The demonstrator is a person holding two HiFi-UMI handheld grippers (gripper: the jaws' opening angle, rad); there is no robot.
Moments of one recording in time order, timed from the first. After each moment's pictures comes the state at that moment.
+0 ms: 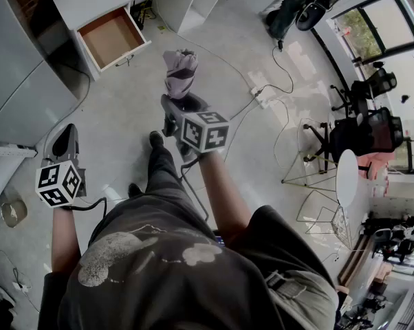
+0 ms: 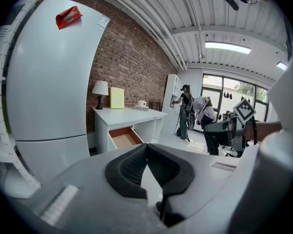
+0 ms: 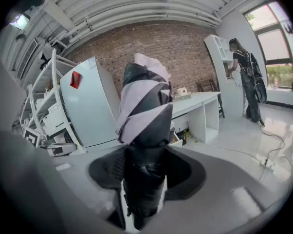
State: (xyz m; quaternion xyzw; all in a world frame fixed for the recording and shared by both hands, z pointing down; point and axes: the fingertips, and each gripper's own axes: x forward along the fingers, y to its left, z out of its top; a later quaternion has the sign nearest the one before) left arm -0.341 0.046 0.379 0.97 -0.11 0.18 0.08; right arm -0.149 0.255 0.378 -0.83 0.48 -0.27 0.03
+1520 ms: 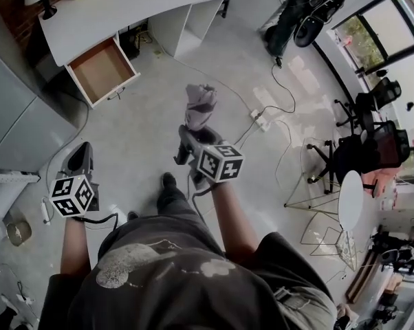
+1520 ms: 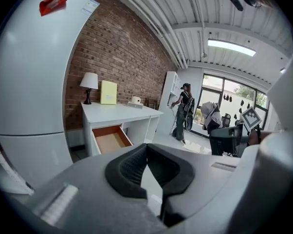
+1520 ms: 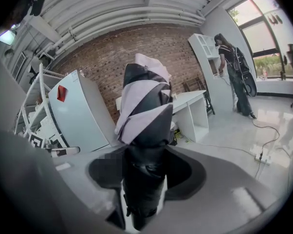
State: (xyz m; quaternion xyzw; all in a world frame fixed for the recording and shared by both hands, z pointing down) left arm -0.225 0.092 0.390 0.97 -0.09 0.19 0.11; right arm -0.048 0.336 0.390 -0.85 0.45 -0.28 0.08
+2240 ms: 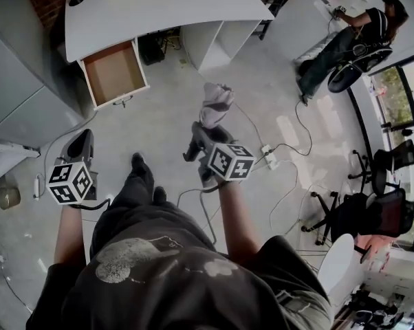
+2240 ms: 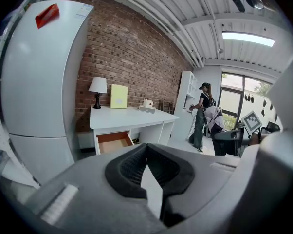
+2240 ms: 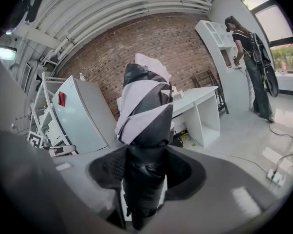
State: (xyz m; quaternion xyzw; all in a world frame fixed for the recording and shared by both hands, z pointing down) left arm -0.119 0.091 0.373 0.95 -0.20 0.18 0.11; right arm 0.119 0.320 0.397 -0.80 0.52 -0.30 0.07
